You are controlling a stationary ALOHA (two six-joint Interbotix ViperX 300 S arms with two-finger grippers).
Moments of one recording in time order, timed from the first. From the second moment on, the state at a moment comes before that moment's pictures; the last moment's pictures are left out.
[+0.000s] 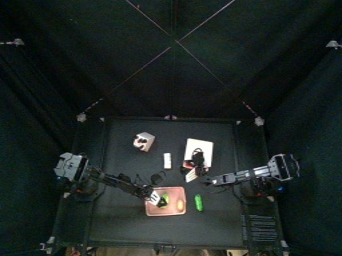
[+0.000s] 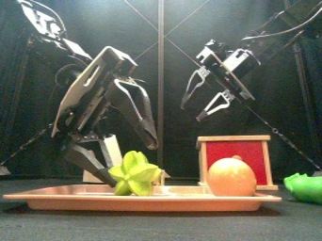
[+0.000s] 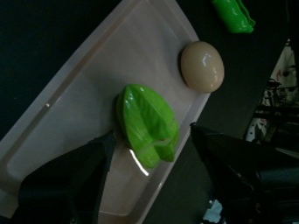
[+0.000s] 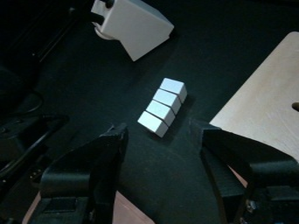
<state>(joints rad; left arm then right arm) -0.19 0.13 0.70 0.40 -0.04 -1.51 0.11 -0.17 0.75 -1.48 0.64 2.32</state>
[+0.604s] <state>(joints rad) -0.19 0.04 0.70 0.40 0.17 -1.51 0.11 -0.17 0.75 -1.49 0.64 2.31</state>
